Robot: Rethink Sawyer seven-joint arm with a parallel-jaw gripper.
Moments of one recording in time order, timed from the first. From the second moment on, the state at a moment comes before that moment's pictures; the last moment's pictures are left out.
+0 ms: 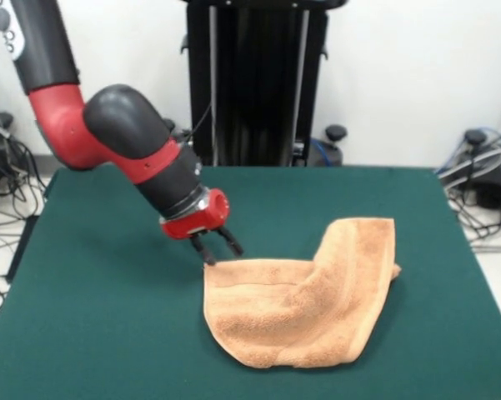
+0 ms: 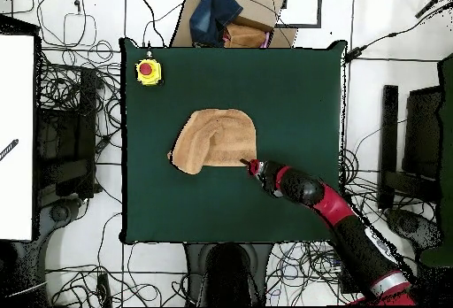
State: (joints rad) arm -1.24 0.10 0.68 1.59 -0.61 0.45 1.48
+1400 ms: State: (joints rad) arm -1.25 0.11 0.70 1.48 -0.61 0.54 1.40
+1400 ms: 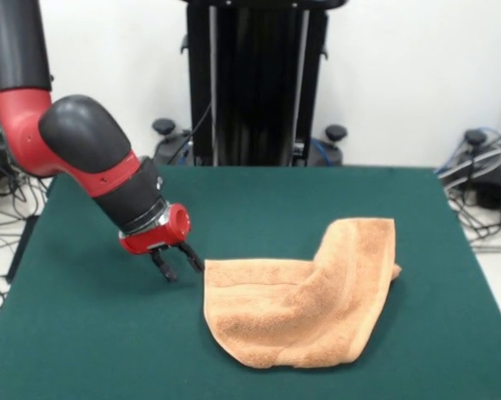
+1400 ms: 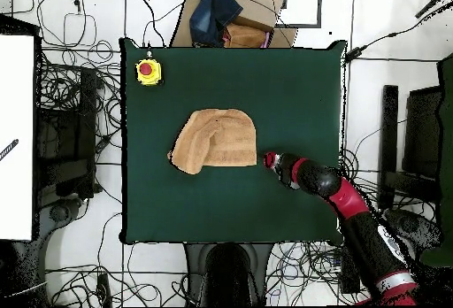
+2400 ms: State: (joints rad) arm -1.31 0.16 0.74 1.48 -0.61 0.53 1.40
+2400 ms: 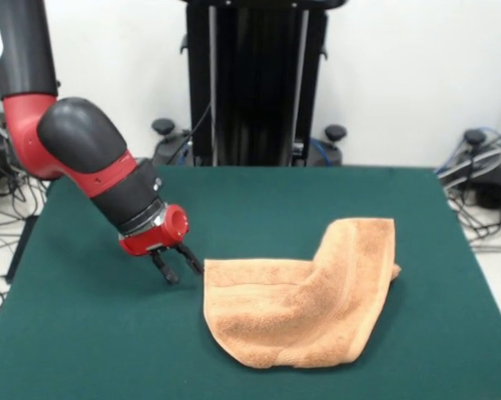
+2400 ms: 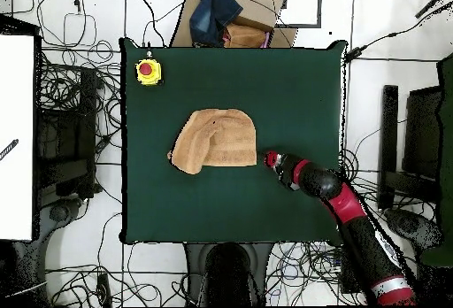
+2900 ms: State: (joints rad) arm -1.32 0.17 0.74 1.49 -0.61 0.49 1.40
